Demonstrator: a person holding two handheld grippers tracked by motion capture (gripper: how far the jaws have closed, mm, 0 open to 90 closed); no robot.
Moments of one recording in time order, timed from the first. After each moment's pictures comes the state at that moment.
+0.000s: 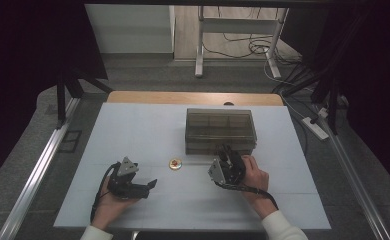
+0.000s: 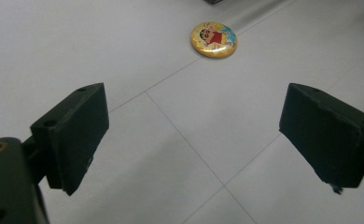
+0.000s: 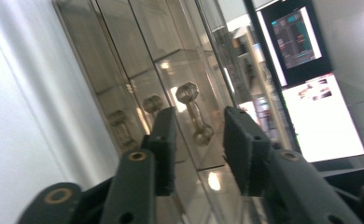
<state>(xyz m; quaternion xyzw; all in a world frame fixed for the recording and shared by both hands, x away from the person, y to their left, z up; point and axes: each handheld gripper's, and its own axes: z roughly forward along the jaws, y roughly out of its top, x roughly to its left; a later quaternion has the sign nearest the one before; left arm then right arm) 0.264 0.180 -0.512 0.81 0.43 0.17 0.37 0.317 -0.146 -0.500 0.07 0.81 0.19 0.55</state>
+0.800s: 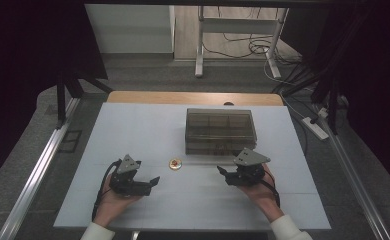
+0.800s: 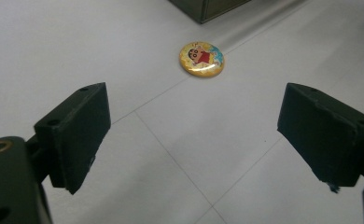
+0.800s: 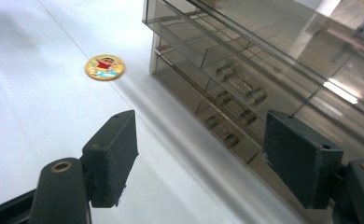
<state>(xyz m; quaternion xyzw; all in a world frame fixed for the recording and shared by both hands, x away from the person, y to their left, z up) 0.269 0.177 -0.507 0.80 0.42 0.16 0.40 0.321 -0.201 -0.477 0.24 0.84 0.43 0.25</state>
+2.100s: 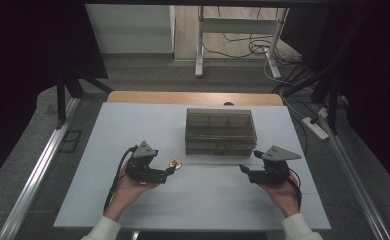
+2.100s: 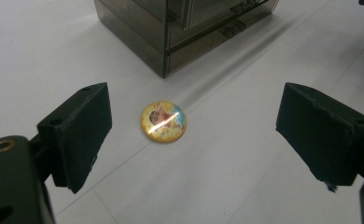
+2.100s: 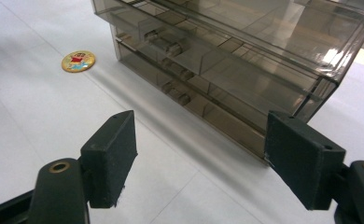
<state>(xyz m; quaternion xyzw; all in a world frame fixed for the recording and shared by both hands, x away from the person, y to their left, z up) 0.301 0.136 -0.475 0.80 0.40 0.13 0.43 0.326 -0.263 -0.466 0.32 0.81 0.44 0.22</state>
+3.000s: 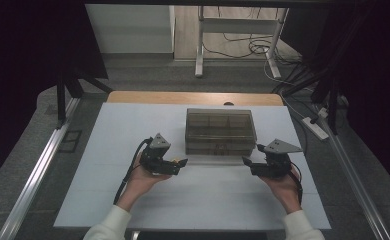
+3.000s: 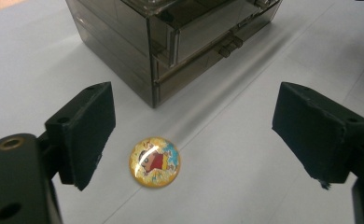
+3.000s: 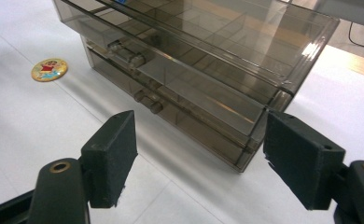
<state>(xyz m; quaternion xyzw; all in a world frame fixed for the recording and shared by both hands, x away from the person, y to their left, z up) 0.328 0.106 -0.470 0.82 0.38 0.13 0.42 0.342 -0.269 -0.461 0.34 0.81 0.43 0.23</state>
